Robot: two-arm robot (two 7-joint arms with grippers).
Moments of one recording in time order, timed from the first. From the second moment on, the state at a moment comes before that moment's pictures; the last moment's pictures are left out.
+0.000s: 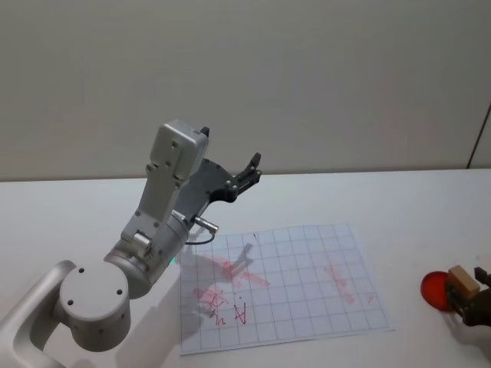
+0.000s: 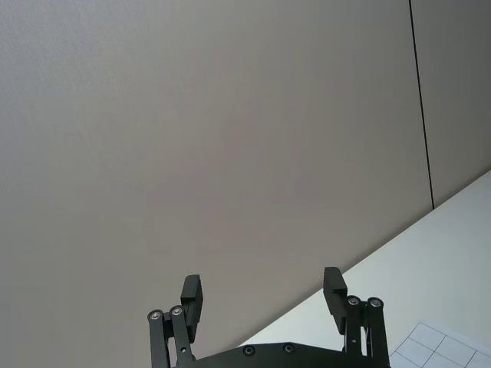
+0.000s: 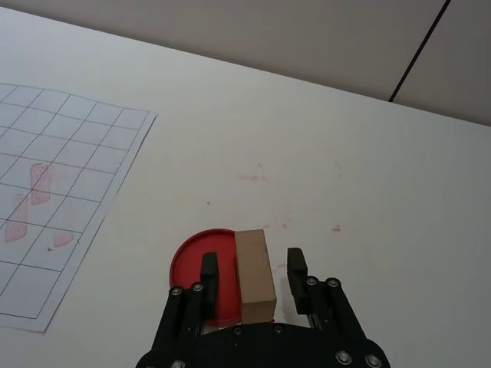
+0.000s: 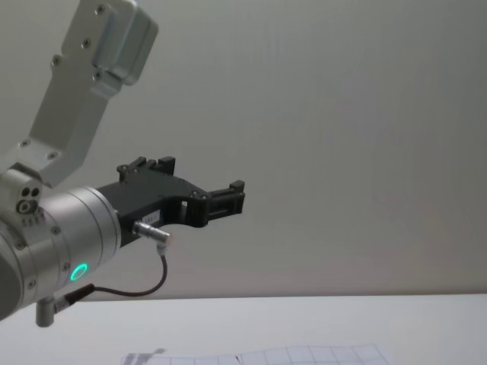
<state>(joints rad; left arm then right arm) -0.24 0.38 0.45 -1.63 -0.20 0.01 -0.01 -0.19 0.49 -0.15 -1.74 0.27 0.30 0.08</state>
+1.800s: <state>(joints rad) -0.24 0.38 0.45 -1.63 -0.20 0.01 -0.01 0.02 0.36 -0.24 -1.70 0.25 0.21 0.42</state>
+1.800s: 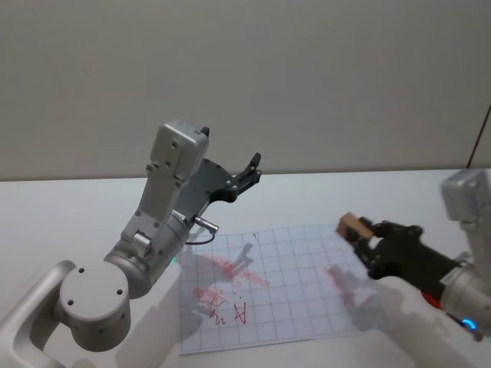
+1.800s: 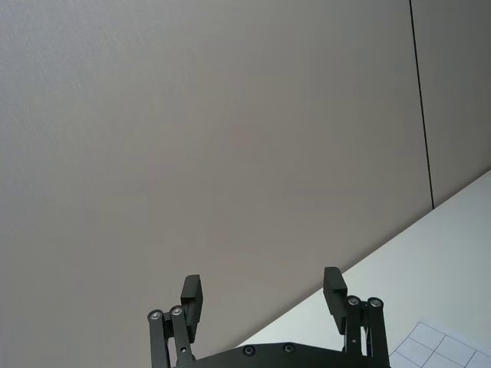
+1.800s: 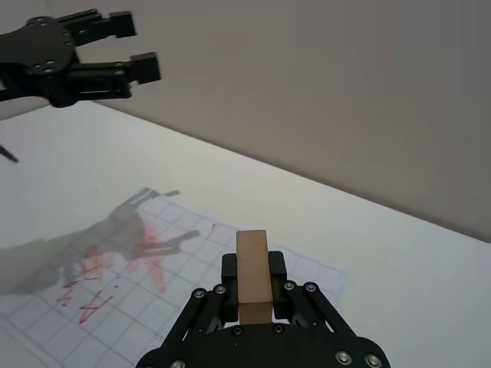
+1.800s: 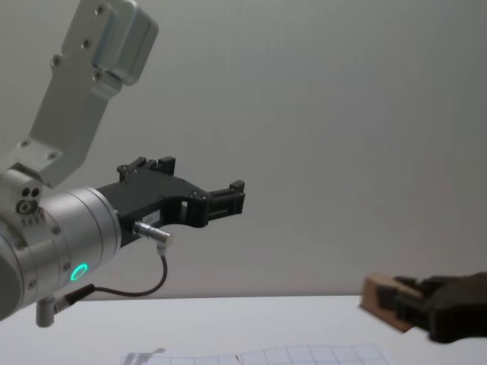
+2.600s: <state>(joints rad) -0.24 0.38 0.45 -1.63 -0.20 0.01 -0.01 0.11 0.26 -0.35 -1.46 0.11 0.25 0.67</state>
